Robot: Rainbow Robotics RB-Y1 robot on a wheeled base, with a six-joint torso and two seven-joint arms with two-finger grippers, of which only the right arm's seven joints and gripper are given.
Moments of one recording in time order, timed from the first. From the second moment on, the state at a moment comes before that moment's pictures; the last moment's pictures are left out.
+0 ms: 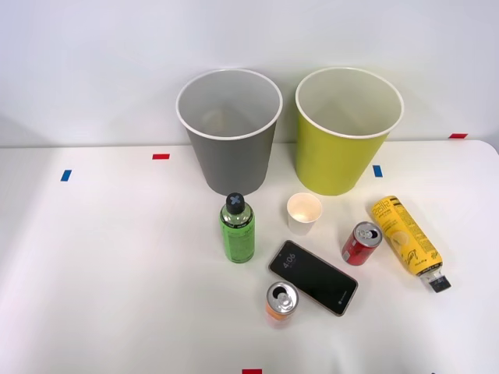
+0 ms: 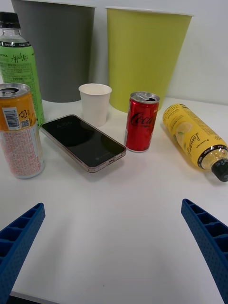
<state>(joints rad) 1.11 -0.41 0.39 -1.94 -0.09 -0.71 1.73</state>
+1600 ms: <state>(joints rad) 1.11 -0.41 0.39 -1.94 -0.09 -0.71 1.73</state>
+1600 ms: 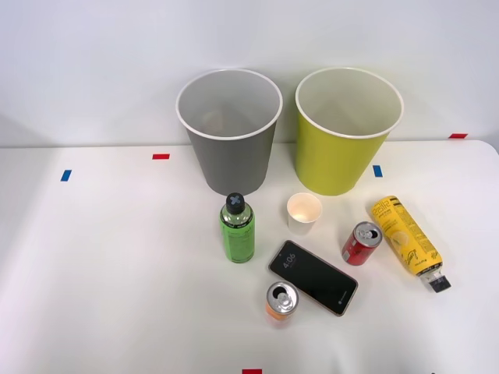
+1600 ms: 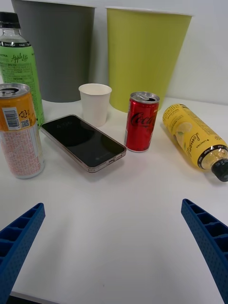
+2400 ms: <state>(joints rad) 1.10 -0.41 0.39 -1.94 -0.09 -0.71 1.74</state>
